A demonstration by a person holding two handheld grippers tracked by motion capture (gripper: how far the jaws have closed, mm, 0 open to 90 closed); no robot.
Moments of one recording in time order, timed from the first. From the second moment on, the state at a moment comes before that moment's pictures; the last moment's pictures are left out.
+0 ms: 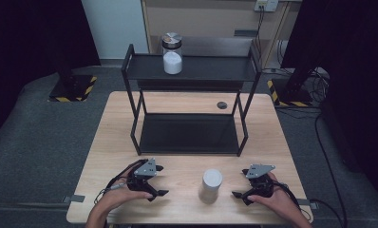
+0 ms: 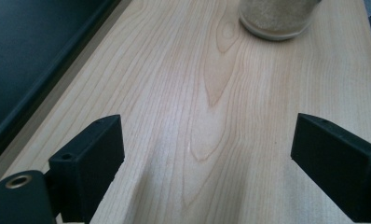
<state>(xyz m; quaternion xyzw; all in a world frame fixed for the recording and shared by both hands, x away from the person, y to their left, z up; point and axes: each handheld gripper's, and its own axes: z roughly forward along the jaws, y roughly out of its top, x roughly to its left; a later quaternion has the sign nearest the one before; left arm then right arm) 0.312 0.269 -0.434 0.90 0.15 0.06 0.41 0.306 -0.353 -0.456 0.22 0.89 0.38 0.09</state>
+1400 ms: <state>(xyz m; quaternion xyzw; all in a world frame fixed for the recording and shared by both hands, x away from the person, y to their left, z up) 0.322 0.254 -0.451 0.91 0.16 0.07 0.38 0.305 -0.353 -0.455 0.22 0.89 0.38 0.09</state>
